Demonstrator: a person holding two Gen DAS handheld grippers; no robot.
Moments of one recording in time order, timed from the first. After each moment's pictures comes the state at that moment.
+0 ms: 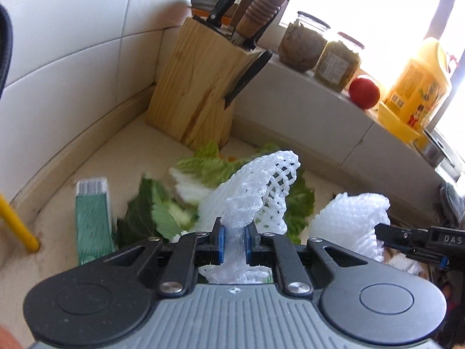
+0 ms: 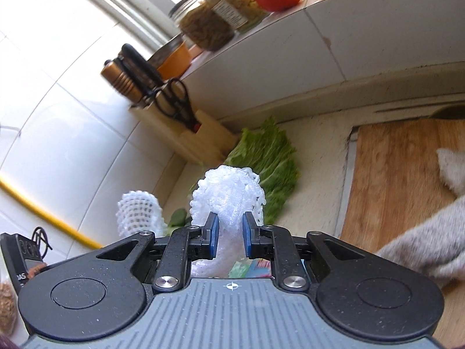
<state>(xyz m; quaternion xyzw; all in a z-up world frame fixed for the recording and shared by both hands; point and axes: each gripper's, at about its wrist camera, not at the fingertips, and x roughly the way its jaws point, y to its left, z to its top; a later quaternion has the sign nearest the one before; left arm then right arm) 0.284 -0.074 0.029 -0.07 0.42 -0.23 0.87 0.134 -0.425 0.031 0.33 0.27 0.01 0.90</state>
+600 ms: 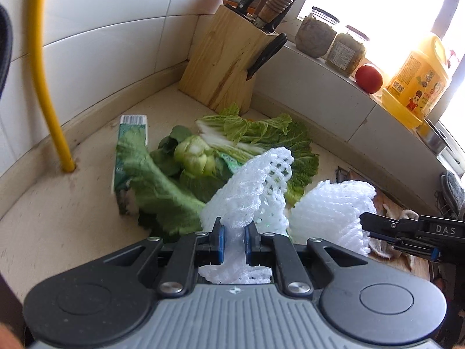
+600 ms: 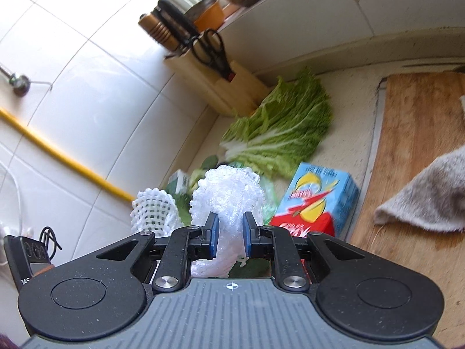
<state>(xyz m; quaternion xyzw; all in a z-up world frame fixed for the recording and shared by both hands) 0.199 -0.051 0.027 -0.09 0.44 -0.18 0.88 0.109 -0.394 0.014 0.33 0.31 0.09 0.89</state>
